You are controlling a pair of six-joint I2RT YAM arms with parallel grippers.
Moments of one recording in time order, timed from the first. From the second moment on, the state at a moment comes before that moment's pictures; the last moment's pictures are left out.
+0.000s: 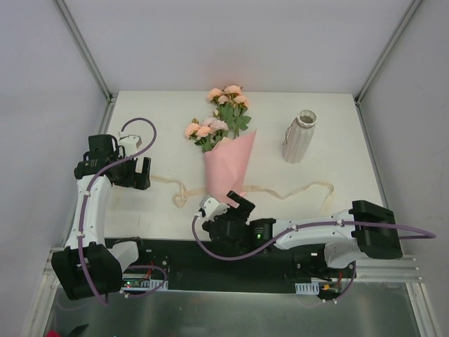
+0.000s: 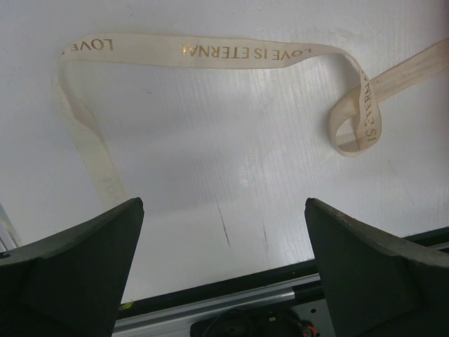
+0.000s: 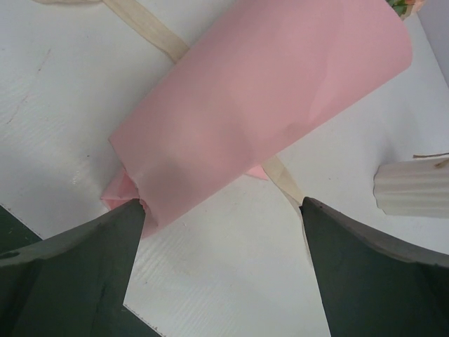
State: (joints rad) left arm 0.21 1.08 0.93 -0.90 0.31 0.31; right arm 1.51 1.45 0.87 -0.24 0.87 0.07
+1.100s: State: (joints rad) left arm 0.21 1.05 0.99 -0.92 0.32 0.34; right arm 1.63 1.45 0.93 -0.03 1.42 0.04
